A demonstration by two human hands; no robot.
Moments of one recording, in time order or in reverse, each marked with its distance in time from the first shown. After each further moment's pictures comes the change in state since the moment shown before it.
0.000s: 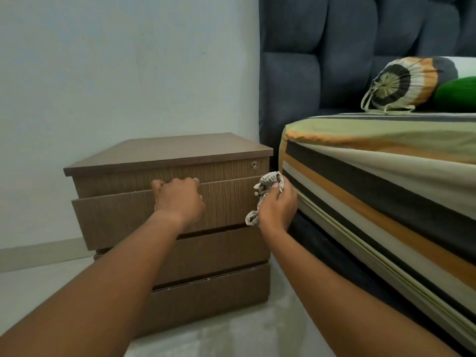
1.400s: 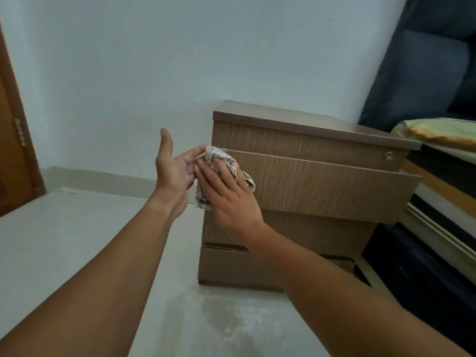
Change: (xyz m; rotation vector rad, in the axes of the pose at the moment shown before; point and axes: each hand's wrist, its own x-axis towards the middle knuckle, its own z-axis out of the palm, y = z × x) left_hand -0.077 -0.232 0.015 -1.843 0.062 -0.558; right_hand -0.217 0.000 0.188 -0.848 -0.722 -1.493
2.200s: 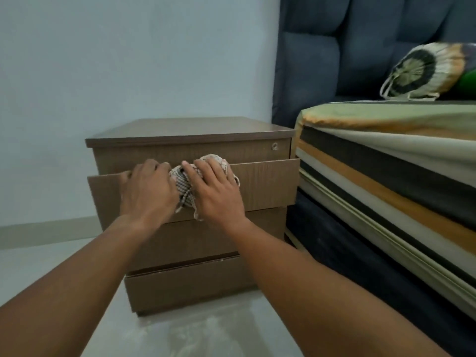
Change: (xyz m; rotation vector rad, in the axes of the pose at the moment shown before) left_hand -0.022 -0.034 0.144 1.658 0.135 0.701; right_hand -0.086 0.132 -0.038 0.107 0.093 0.381
